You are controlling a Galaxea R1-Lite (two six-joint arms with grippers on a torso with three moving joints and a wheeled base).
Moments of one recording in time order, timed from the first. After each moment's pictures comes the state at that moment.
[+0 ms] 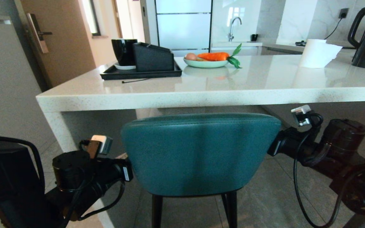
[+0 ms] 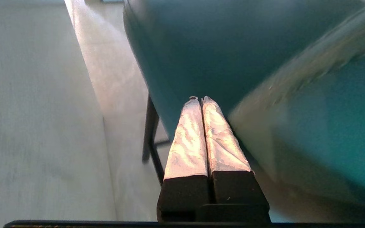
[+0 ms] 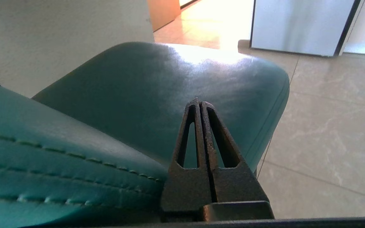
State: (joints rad) left arm -0.41 1.99 -0.26 -1.52 0.03 -0.14; right arm 0.20 1.93 -0.51 -1.37 0.48 0.04
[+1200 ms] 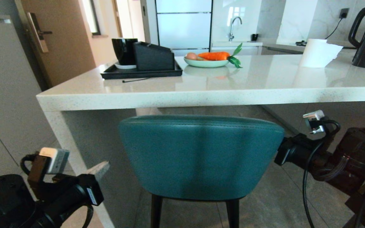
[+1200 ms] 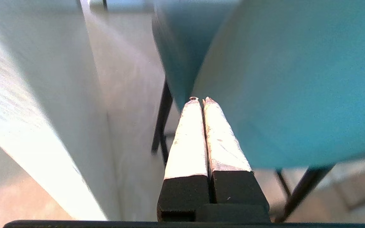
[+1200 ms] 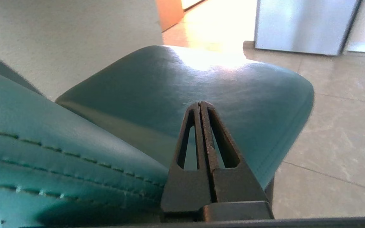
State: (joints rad) left arm -0.41 1.62 0.00 -1.52 0.08 -0.16; right arm 0.22 1.83 -0.37 -1.49 0.41 0.08
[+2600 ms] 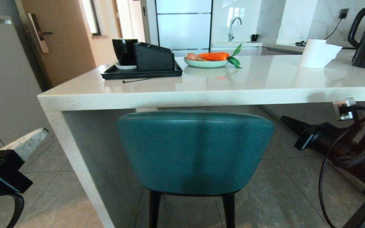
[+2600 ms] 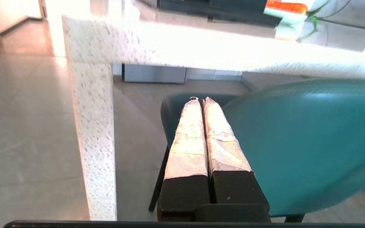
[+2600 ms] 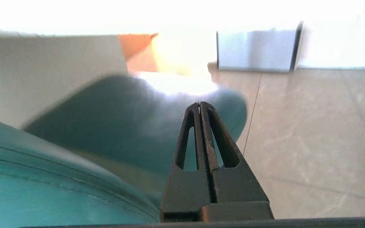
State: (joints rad) left arm -0.33 0.96 -0.27 -0.87 0.09 -0.16; right arm 0.04 1.74 -0.40 -1.46 0.41 0.12
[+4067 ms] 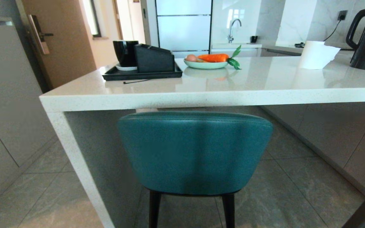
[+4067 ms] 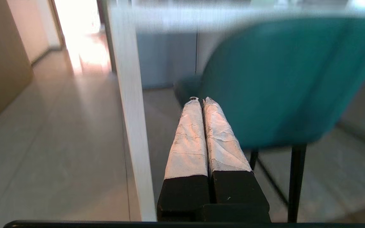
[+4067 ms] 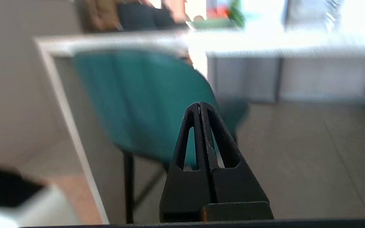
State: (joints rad) left arm -0.01 0.10 -0.39 0.11 -0.24 -0.04; right arm -0.01 0.16 -0.53 0.10 0.43 0.15
